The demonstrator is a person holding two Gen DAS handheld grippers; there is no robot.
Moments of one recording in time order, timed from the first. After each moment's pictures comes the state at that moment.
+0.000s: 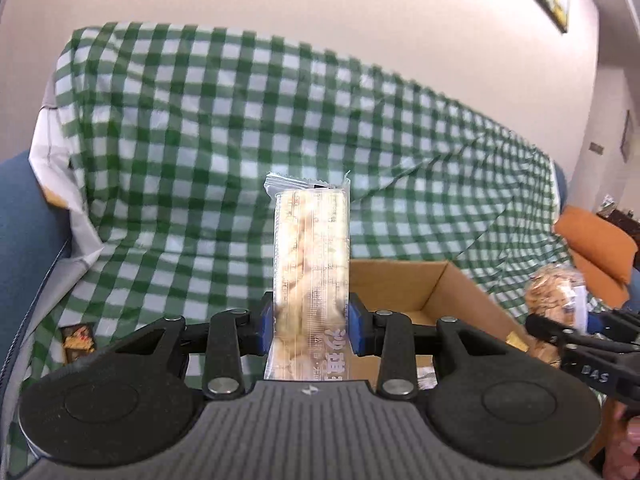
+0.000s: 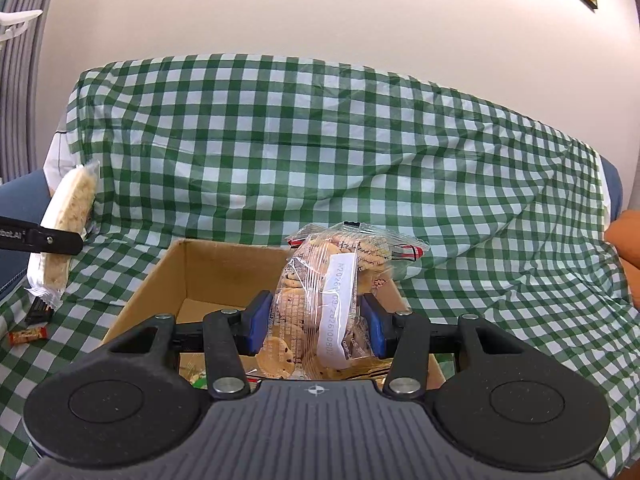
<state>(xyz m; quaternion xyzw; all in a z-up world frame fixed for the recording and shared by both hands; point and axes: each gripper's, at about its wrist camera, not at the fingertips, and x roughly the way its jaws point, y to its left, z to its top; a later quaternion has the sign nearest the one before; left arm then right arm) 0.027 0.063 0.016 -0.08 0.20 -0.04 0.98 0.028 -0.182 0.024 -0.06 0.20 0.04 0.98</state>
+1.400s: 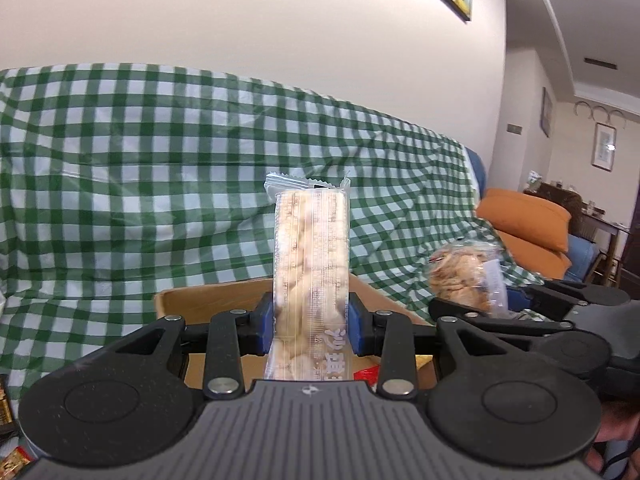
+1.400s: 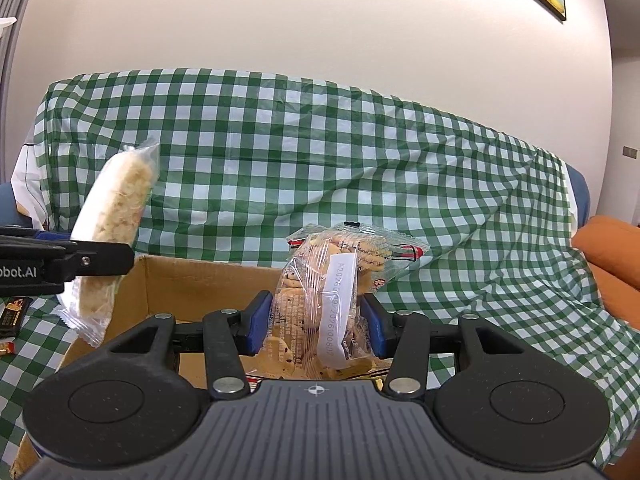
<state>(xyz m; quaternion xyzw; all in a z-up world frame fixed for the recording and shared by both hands) 0.033 -0.020 0.016 -0.04 0.16 -0.17 0.97 0.023 -0.187 0.023 -0.07 0.17 -0.02 0.98</state>
